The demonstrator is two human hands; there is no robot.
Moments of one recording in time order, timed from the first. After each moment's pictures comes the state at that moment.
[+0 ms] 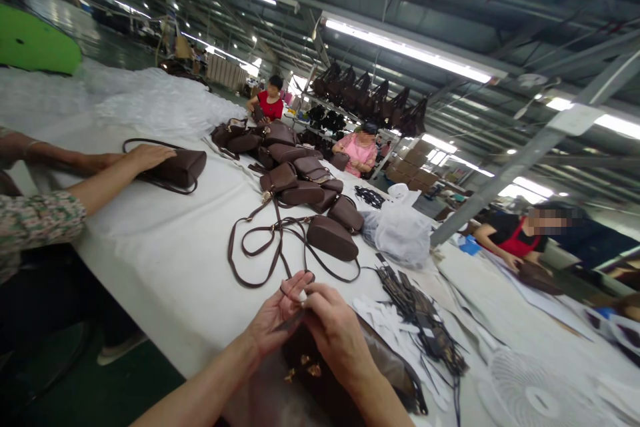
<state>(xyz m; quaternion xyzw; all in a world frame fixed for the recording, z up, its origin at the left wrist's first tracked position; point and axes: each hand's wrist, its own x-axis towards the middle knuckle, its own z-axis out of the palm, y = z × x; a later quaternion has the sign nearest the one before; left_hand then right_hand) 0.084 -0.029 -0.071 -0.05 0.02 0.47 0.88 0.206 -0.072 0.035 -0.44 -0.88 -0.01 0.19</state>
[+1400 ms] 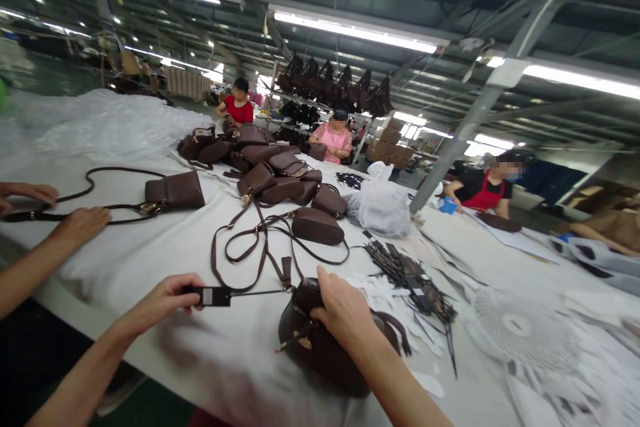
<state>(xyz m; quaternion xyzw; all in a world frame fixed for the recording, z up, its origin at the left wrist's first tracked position) -0.102 -0.009 -0.049 0.60 0.40 0.34 0.60 0.218 -0.075 0.061 -0.68 -0.73 0.01 -0.06</state>
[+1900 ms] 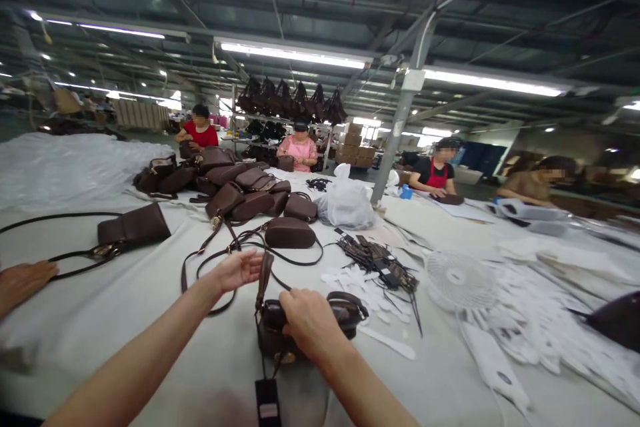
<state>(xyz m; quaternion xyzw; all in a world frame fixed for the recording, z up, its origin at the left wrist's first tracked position) 0.062 0.058 0.011 0.38 0.25 0.27 0.85 0.215 -0.109 0.057 -0.64 -0.77 -0.03 -0.02</state>
